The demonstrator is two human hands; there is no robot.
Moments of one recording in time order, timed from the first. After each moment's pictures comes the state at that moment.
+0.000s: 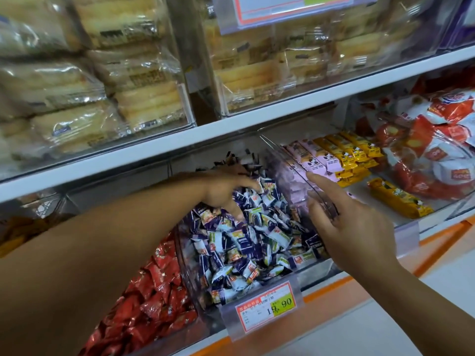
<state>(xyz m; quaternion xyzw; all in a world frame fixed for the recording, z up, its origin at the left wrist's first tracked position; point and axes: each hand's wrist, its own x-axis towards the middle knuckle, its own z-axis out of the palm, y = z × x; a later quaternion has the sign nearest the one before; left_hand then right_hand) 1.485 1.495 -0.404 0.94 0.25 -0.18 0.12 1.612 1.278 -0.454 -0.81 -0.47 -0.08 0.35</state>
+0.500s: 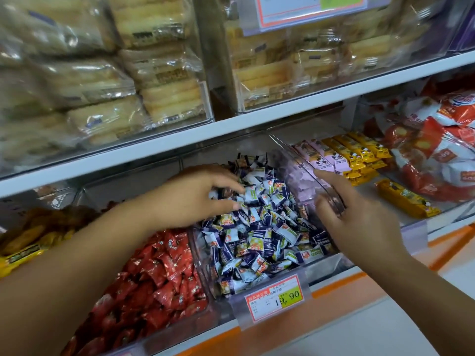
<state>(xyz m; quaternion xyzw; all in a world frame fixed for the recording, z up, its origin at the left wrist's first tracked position) 1.409 1.444 -0.369 0.96 0.25 0.03 0.16 1.614 1.277 -0.442 -0.81 -0.47 -0.03 0.34</state>
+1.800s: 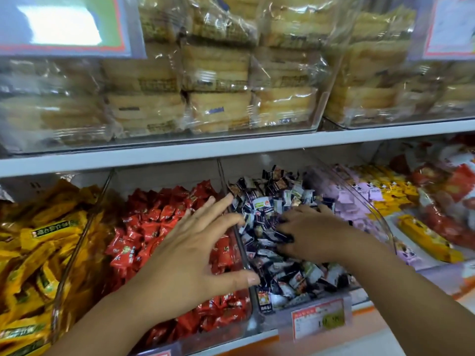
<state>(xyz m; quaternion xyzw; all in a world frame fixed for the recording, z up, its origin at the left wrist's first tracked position) 1.316 1.386 -0.404 0.91 0.35 0.09 0.18 1.557 1.372 -0.423 -0.70 -0.69 0.08 -0.18</state>
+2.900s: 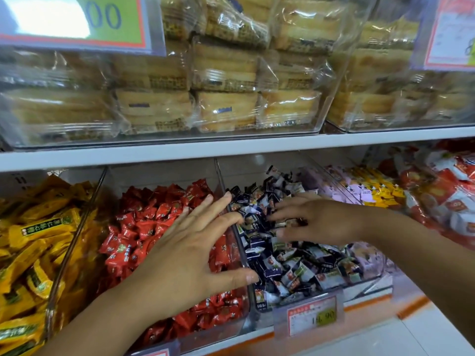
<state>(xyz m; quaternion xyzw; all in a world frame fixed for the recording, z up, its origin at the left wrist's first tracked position) 1.315 1.388 -0.405 0.92 0.34 0.08 0.16 1.578 1.359 -0.385 -0.68 -0.69 0.24 -0.06</state>
